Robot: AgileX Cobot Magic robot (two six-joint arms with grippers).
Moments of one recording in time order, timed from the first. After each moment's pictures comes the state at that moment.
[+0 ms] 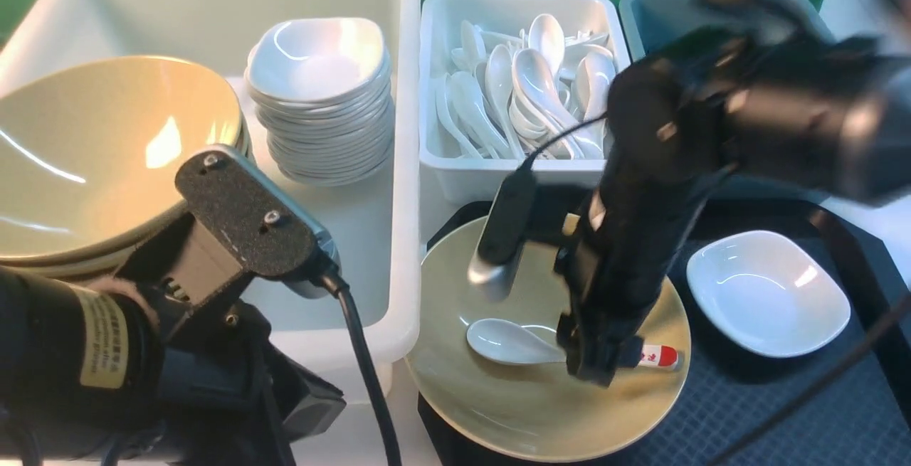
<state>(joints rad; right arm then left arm) 0.67 1.82 -1.35 0.03 1.10 -0.52 -0.80 0.98 -0.87 -0.07 0.96 0.01</state>
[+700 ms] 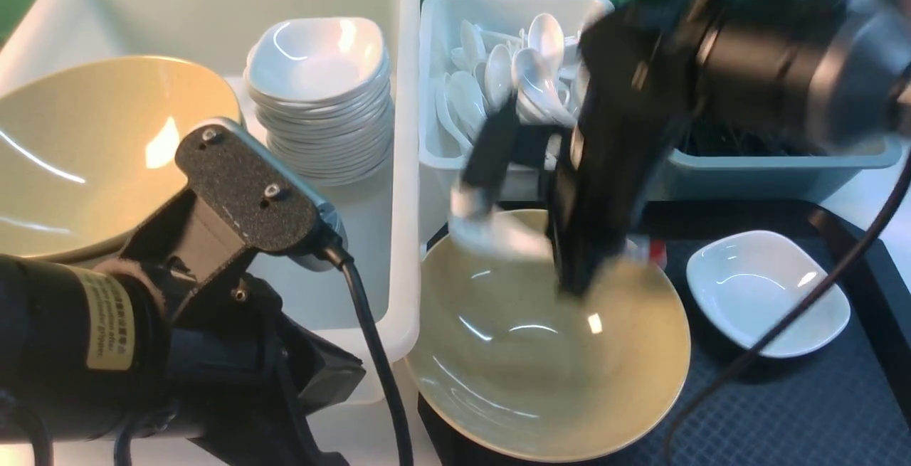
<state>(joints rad) 0.63 1.83 -1.61 -0.09 1.12 -0.46 -0.80 0.97 -0.87 -0.06 0.88 0.01</state>
